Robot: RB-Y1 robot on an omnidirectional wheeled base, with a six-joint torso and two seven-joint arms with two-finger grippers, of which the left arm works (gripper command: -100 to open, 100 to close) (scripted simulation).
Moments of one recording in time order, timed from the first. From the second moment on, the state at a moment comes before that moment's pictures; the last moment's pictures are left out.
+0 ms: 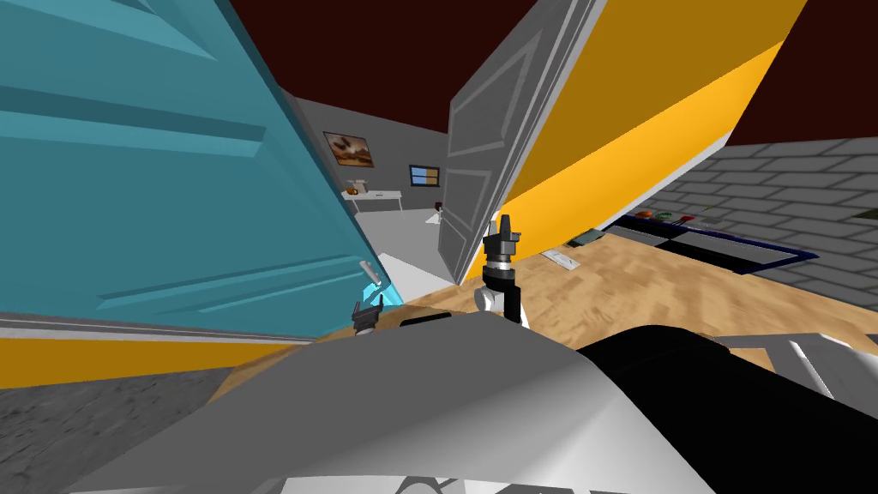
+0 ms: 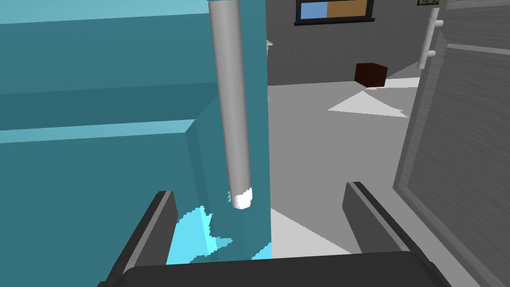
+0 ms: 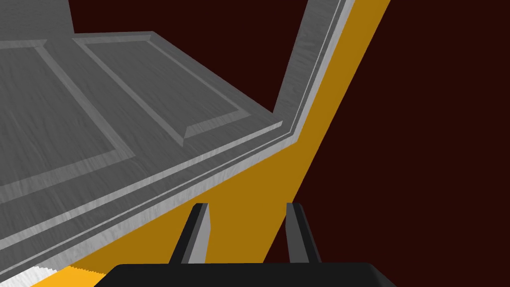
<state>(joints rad) 0.40 0.30 -0.48 -1.23 0.81 -0.96 1.10</state>
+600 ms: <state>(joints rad) 0.37 0.30 -0.48 -1.19 0.83 -0.97 1.14</state>
